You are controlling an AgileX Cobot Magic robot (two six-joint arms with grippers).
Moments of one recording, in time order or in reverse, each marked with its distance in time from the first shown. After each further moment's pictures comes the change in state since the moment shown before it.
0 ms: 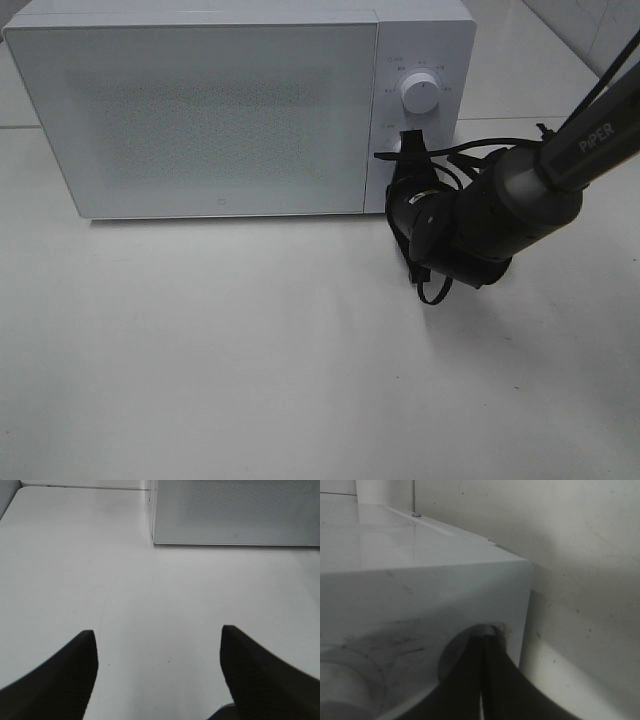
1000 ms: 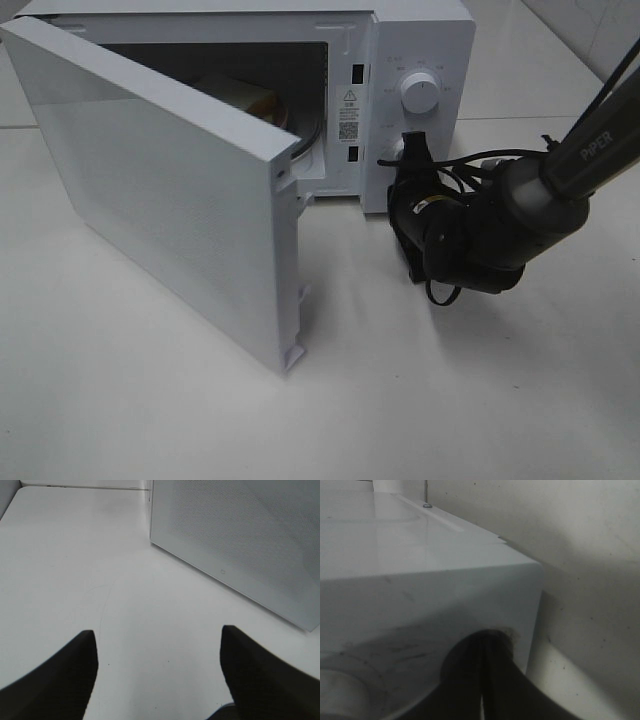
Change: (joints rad) left arm 0.000 0.000 0.000 0.000 0.000 0.000; right arm -0.037 0.027 0.021 -0.196 -0.072 0.146
